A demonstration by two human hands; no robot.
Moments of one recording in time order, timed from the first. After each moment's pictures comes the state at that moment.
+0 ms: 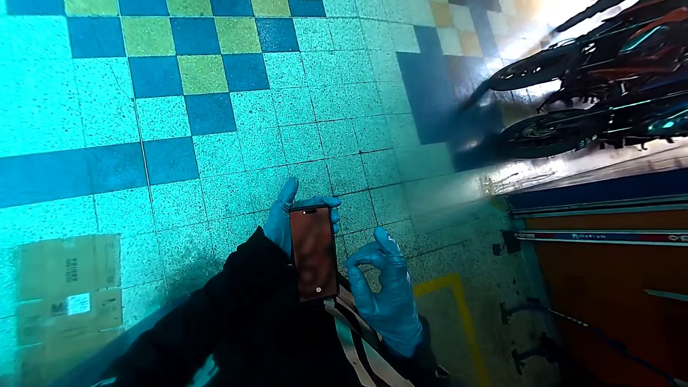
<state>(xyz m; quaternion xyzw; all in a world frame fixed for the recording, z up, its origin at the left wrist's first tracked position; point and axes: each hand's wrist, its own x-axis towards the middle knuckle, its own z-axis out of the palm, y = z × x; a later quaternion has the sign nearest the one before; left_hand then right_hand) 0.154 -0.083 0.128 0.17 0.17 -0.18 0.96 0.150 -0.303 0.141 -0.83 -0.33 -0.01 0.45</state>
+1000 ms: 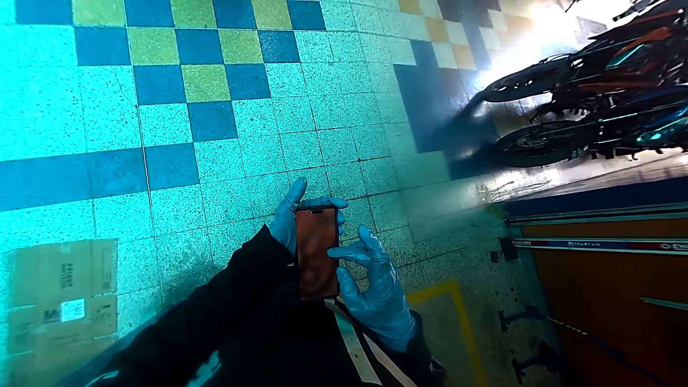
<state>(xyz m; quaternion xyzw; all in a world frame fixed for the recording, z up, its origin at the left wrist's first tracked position) 0.151 -0.093 0.141 0.21 0.14 -0.19 0.95 0.156 -0.288 0.138 -0.82 -0.37 0.00 0.44</state>
